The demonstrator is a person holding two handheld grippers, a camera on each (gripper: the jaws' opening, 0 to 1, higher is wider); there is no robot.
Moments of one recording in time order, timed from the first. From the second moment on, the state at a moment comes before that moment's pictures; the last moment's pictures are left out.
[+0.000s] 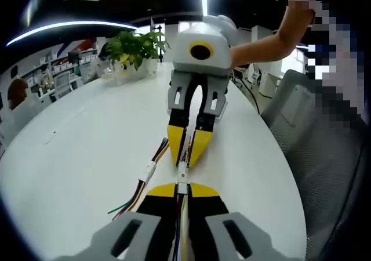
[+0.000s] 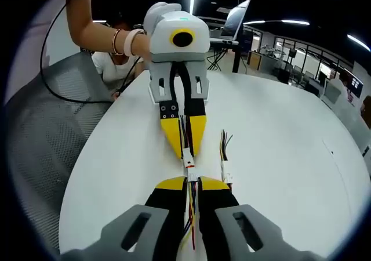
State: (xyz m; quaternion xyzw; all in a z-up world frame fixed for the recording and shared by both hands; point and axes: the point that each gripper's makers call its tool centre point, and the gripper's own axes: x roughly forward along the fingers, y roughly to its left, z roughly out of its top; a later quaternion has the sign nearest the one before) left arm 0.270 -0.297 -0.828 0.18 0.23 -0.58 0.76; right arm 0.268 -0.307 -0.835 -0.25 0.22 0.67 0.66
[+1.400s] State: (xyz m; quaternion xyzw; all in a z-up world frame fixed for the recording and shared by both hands) left arm 0.269 -0.303 -0.821 0.21 0.20 -0.61 0.74; right arm 0.263 -0.301 -0.828 -0.24 0.19 0.70 0.65
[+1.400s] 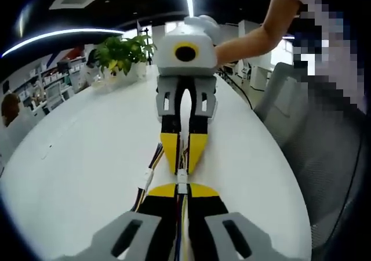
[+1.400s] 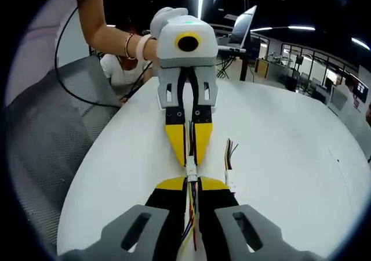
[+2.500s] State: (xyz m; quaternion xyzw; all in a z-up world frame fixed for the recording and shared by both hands) left arm 0.286 -0.307 -0.831 0.22 0.20 -0.61 0.73; right arm 0.281 -0.302 -0.838 -0.24 0.19 0.68 0.66
